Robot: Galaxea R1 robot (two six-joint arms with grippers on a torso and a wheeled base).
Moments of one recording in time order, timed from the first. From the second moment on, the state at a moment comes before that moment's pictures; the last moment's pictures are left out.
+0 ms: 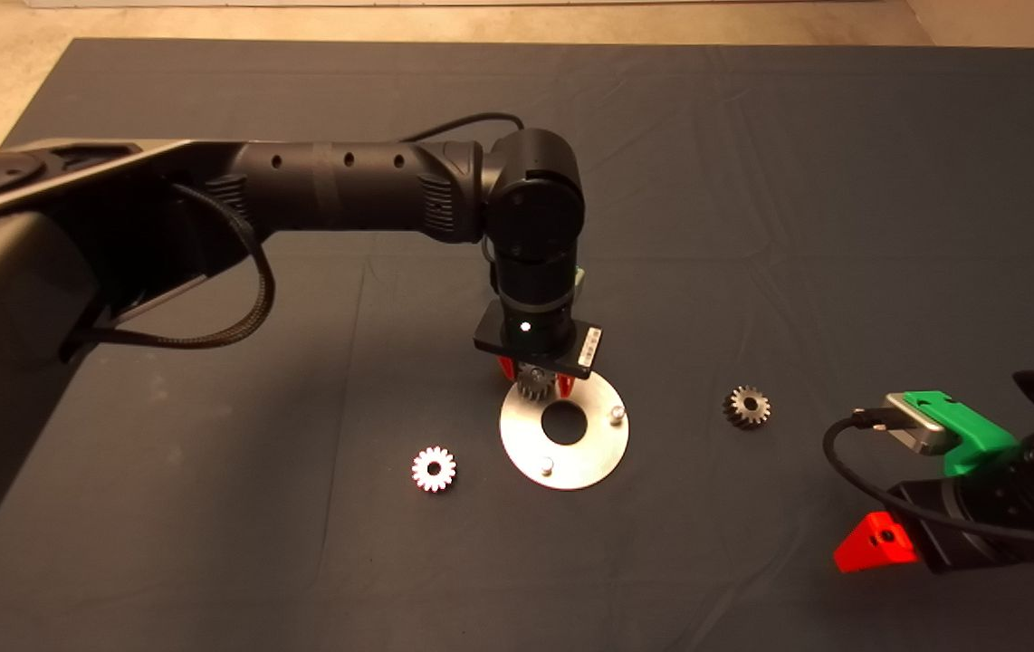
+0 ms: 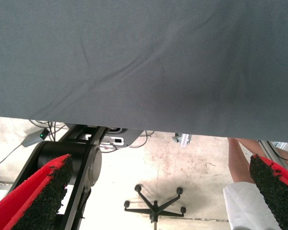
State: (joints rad) left arm -0.43 2.91 -1.27 0.12 1.47 -1.24; right arm 0.41 2.11 -0.39 -0.04 -1.53 1.70
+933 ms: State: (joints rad) left arm -0.43 2.54 -0.88 0.11 1.52 -1.54; right arm 0.41 2.11 -0.39 -0.04 -1.53 1.70
